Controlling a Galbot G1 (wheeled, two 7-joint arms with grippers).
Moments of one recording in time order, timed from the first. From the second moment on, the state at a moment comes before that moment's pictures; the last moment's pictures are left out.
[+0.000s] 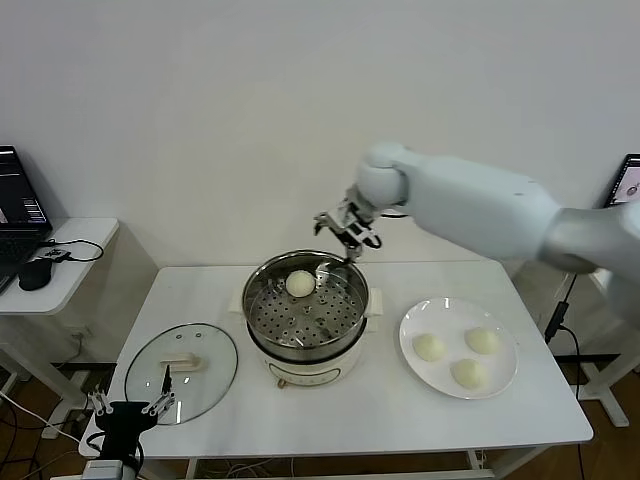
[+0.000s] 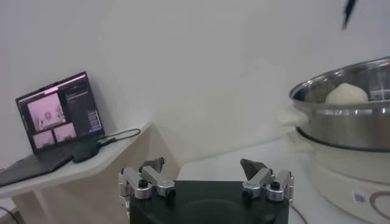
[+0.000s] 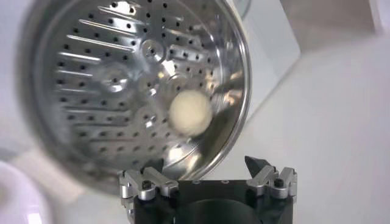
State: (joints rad) left arm 1.78 -1.30 -0.70 -2.21 -0.01 0.12 -0.18; right arm 0.59 0.93 -1.20 1.37 0.12 -0.14 -1.00
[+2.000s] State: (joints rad) left arm 1.79 -1.30 -0.72 -2.17 0.00 0.12 -0.17; right arm -0.09 0.80 -0.79 1.24 -0.24 -0.22 -1.01
